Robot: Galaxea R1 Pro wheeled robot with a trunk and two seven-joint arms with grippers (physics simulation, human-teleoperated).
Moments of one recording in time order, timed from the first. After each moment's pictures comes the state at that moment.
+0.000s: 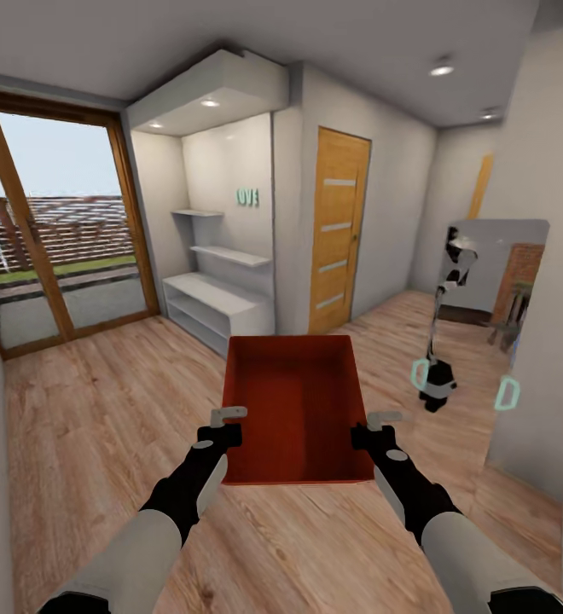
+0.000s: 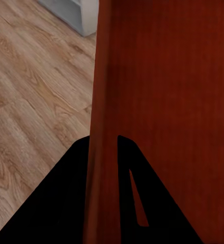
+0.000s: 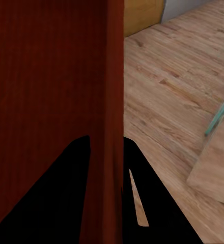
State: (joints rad) left arm -0.72 -0.17 -0.07 -0.59 0.08 0.19 0.23; right arm -0.72 0.02 0.08 -0.50 -0.01 0.02 -0.08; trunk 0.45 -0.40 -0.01
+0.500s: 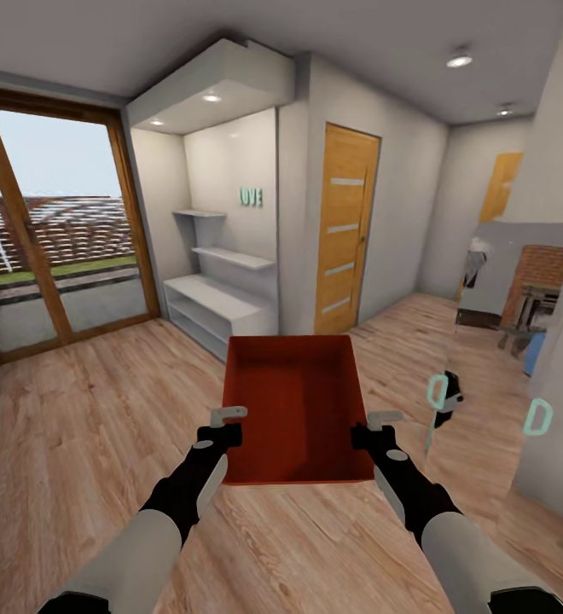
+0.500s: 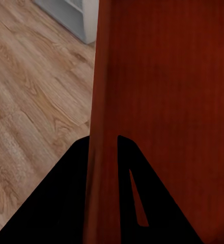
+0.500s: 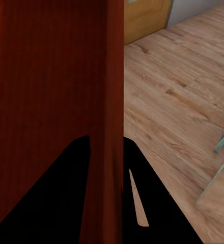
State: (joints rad) left arm -0.72 -0.17 -0.07 -0.59 0.08 0.19 0.23; right arm -0.72 0.02 0.08 -0.51 -0.01 0.02 -0.08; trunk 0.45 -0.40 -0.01
